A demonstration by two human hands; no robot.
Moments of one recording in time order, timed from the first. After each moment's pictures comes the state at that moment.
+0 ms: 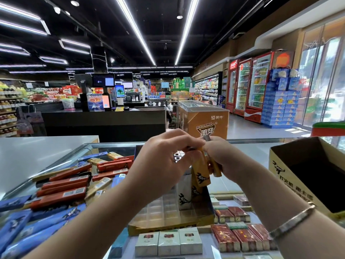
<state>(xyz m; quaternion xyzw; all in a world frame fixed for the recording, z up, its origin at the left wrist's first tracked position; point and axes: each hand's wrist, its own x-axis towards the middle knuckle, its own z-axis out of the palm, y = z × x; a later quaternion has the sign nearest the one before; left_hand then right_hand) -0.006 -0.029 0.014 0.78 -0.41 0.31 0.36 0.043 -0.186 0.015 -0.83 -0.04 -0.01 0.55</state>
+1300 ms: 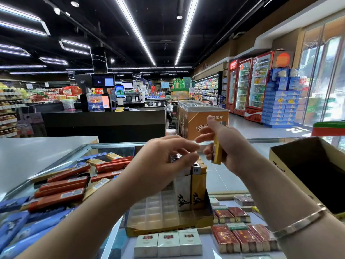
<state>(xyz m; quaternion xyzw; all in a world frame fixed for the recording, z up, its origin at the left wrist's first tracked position) 0.004 -0.021 0.014 0.82 -0.39 0.18 0.38 0.045 -0.197 0.024 -0.69 -0.04 -0.07 0.72</state>
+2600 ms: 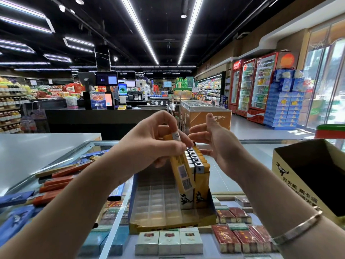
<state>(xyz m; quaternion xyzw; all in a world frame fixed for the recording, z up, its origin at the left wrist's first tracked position) -0.003 -0.002 0.042 0.71 -0.35 0.01 0.61 0.041 -0.177 0.020 -0.74 -0.09 -0.09 0.66</state>
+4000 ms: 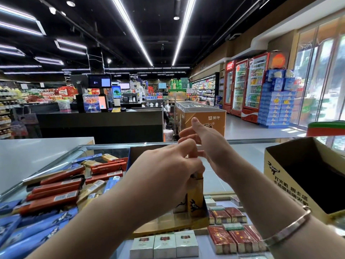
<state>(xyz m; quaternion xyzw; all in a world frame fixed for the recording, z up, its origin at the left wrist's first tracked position) -0.026 -0.034 0.021 0.86 -0.41 0.29 0.02 0.041 -0.175 0.020 -0.77 -0.11 -0.10 0.62</state>
